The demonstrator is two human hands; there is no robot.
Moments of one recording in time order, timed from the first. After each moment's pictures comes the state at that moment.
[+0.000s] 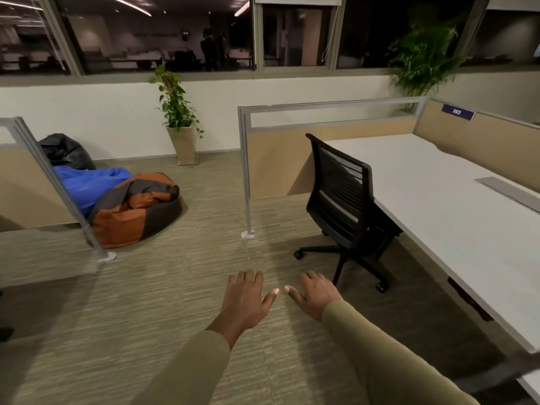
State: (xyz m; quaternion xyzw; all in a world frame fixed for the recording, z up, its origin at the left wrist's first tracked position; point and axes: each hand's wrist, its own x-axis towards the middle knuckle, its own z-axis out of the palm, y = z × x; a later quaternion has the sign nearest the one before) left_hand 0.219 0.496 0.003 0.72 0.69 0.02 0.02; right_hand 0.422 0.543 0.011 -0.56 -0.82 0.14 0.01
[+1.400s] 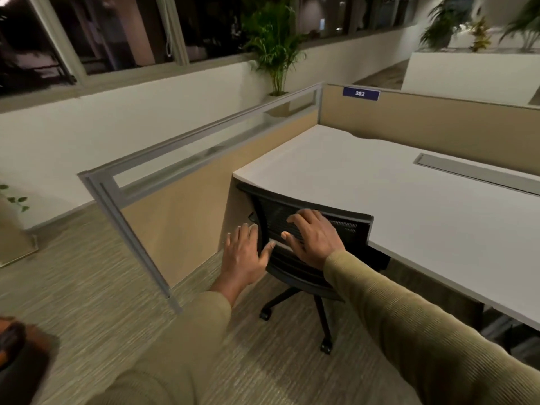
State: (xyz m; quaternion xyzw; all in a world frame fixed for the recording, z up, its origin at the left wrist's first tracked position) left_hand 0.219 1.168 0.046 0.87 0.47 0.13 0.02; right_hand 0.409 1.080 0.083 -0.69 -0.68 -0.10 0.23
